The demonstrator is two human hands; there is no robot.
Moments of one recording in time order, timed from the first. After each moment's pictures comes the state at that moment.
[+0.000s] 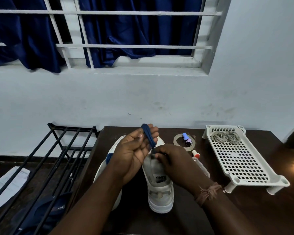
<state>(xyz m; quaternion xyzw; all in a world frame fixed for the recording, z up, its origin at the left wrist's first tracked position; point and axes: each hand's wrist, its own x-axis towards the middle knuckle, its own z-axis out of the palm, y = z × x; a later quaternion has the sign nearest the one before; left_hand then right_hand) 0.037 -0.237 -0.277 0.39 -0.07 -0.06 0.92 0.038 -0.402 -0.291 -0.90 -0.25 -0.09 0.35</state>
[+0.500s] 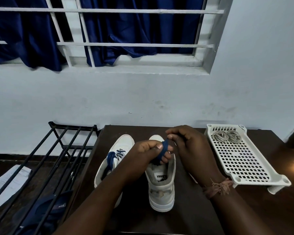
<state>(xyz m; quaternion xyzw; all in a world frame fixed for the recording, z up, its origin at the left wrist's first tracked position) 0.025 -0.242 -0.284 0.67 -0.12 -0.11 0.72 0.039 -0.418 -0.259 -0.85 -0.17 -0.23 0.44</state>
